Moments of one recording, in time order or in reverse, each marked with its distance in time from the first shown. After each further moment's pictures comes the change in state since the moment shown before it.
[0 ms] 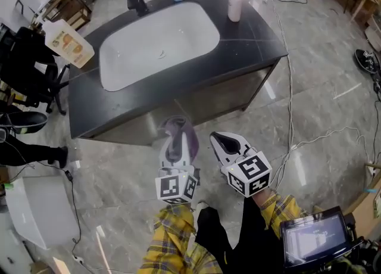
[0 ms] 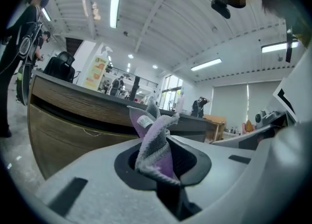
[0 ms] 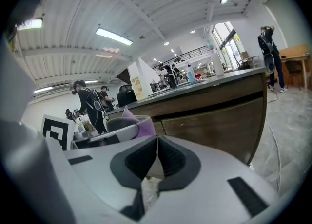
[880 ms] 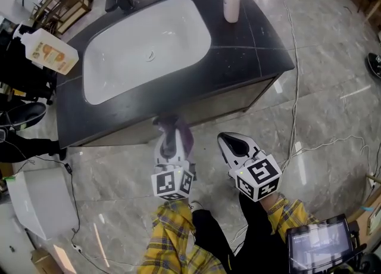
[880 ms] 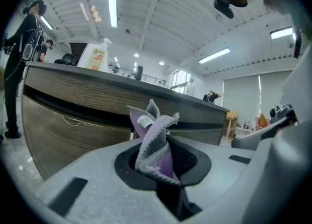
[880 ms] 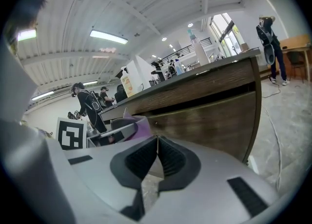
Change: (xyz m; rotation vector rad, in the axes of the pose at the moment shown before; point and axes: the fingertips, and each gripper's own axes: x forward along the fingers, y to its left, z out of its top) left arm 0.088 0.002 -0.035 0.017 0.036 0.130; right arm 0.012 -0.103 -0.002 0.046 0.046 0.040
